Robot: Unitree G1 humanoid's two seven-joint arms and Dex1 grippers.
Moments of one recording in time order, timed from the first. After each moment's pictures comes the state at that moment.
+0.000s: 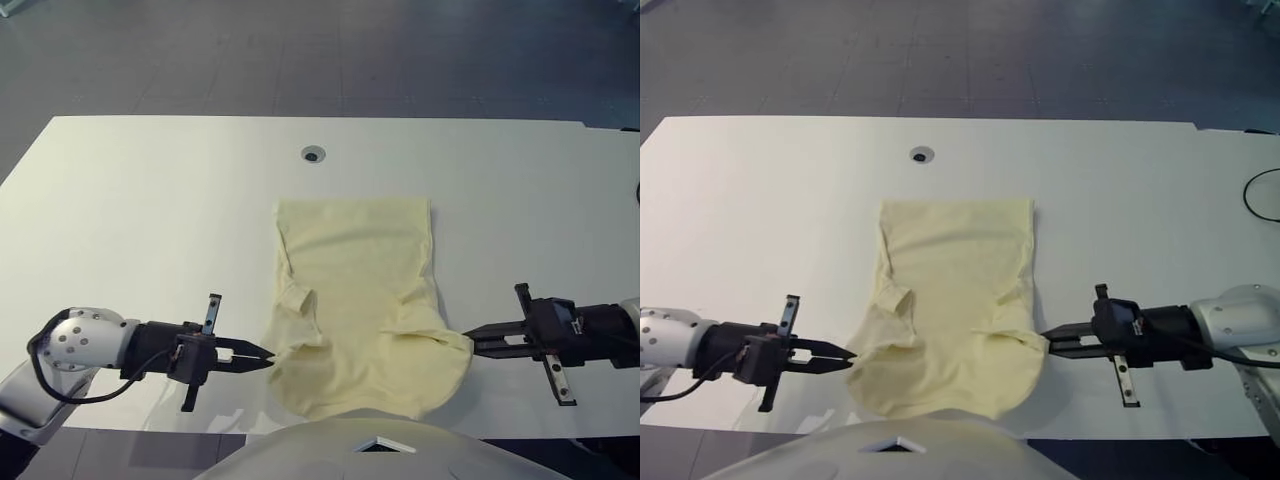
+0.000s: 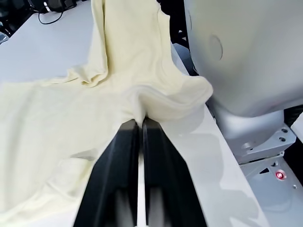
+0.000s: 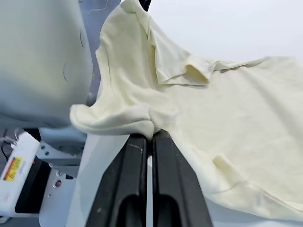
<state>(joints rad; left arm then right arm) 0.35 1.14 -0.06 -0.43 -0.58 -0.33 -1.21 0.40 -1.12 -0.32 -0.56 0.73 0.26 1.37</state>
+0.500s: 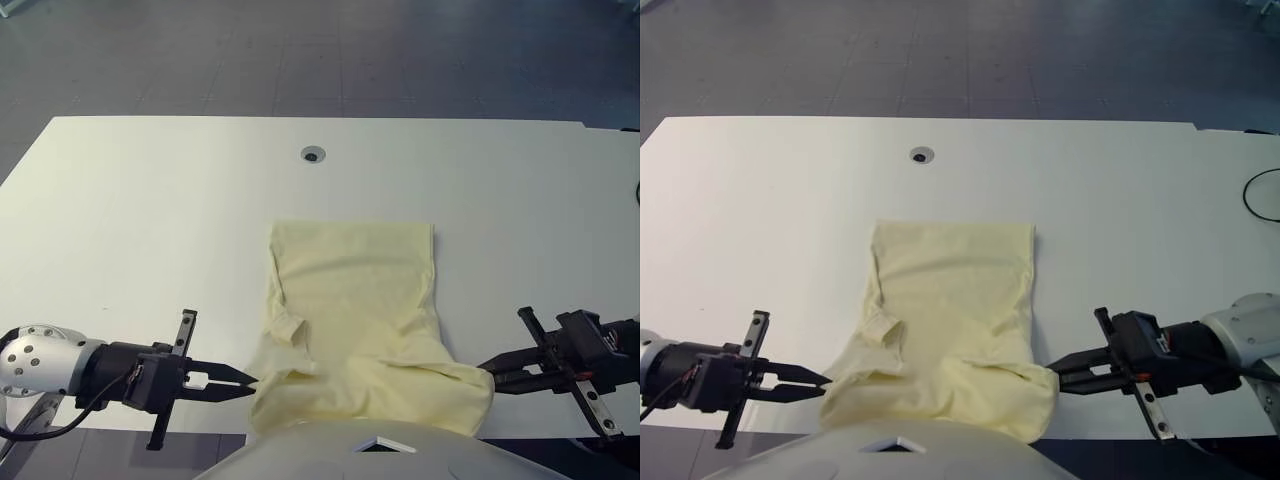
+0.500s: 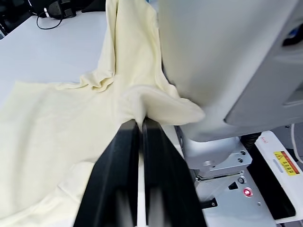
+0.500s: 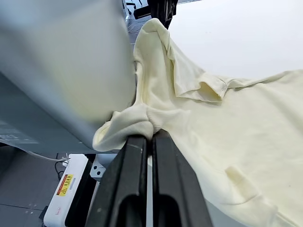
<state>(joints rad) 0.63 1.10 0.24 -0.61 -0.73 -0.17 -1.37 0.48 -1.11 -0.45 -0.65 0.89 0.42 1.52</state>
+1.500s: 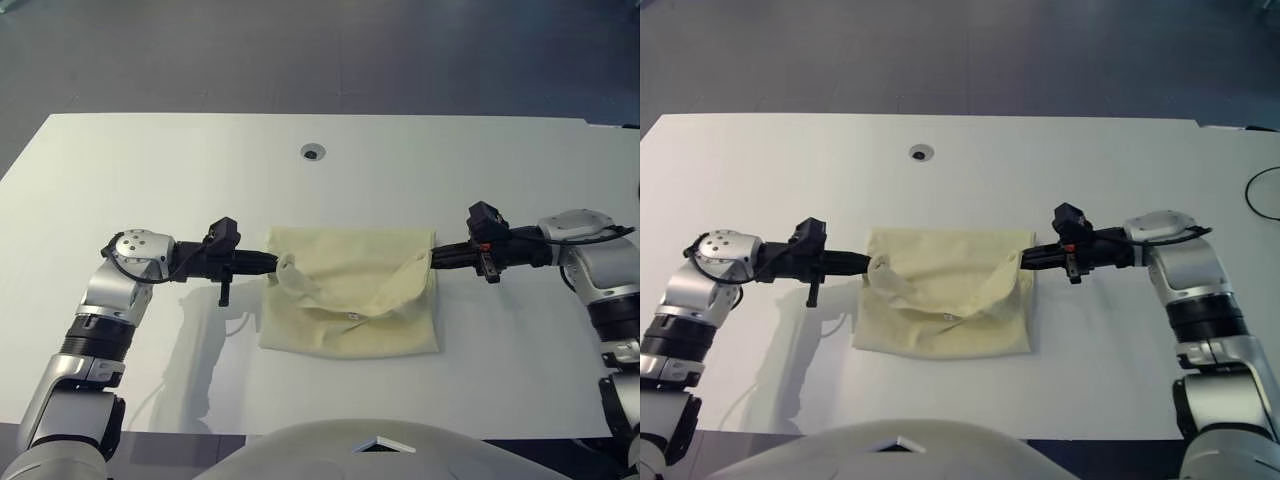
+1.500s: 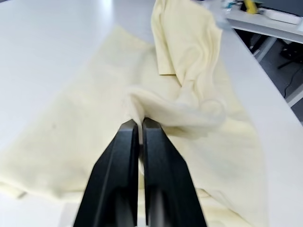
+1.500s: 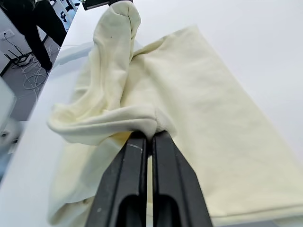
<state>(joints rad) -0.33 0.68 -0.18 0.29 -0.42 0.15 -1.38 -0.46 -0.80 0.19 0.32 0.41 0.38 1.50</state>
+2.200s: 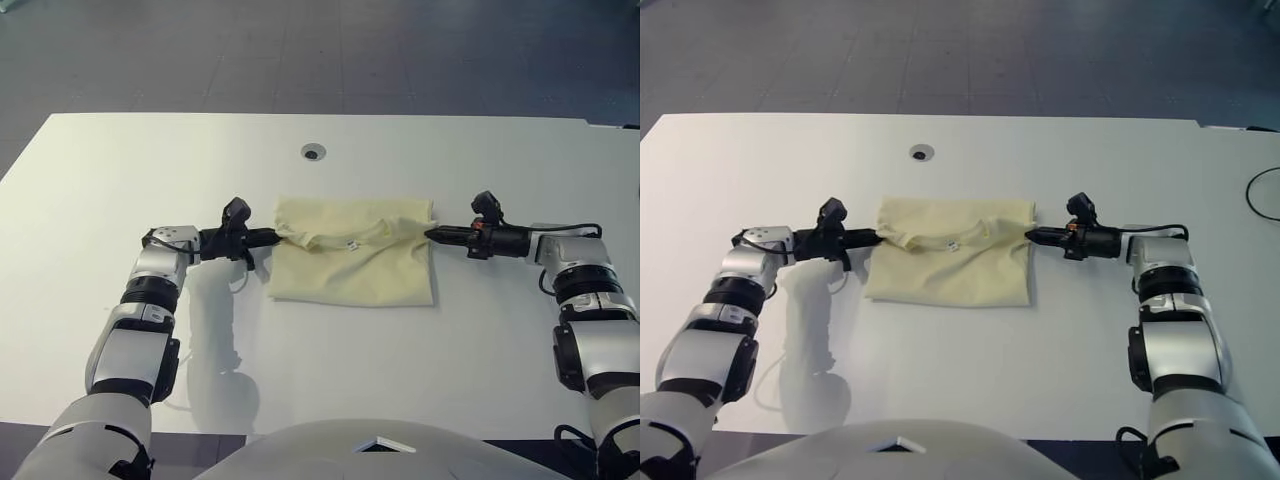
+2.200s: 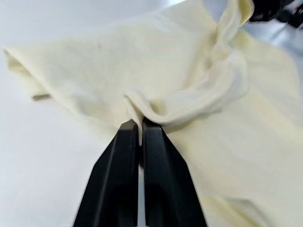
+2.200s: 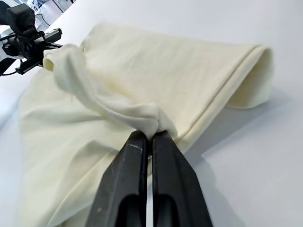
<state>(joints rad) -0.61 0.43 -0.08 0.90 -0.26 0.15 -1.21 -0.69 -0.60 0.04 1.00 0.30 0.39 1.32</state>
